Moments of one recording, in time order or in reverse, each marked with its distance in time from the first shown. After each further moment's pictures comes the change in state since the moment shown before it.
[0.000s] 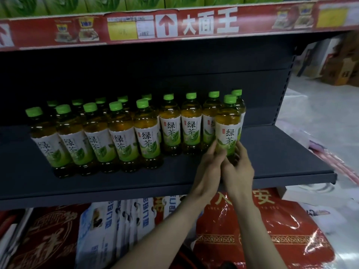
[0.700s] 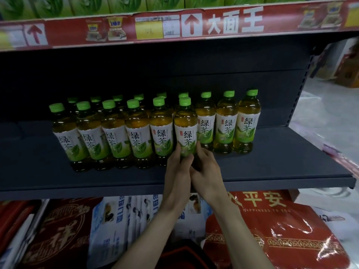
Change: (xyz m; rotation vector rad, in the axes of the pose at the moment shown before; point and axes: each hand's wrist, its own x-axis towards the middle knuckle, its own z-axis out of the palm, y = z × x) left_hand -0.037 0.006 -0.087 0.045 0.277 0.154; right_hand -0.031 -0.012 0.072 -0.173 -0.481 -0.150
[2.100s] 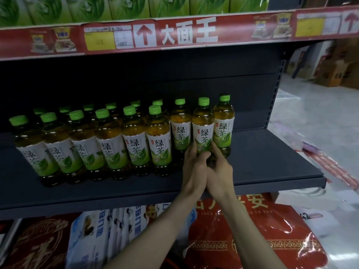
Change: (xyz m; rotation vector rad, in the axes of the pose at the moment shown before) left_hand 0.030 -0.001 0.102 0.085 -0.039 -0.133; right_hand 0.008 0.023 -0.075 0.123 0.276 0.077
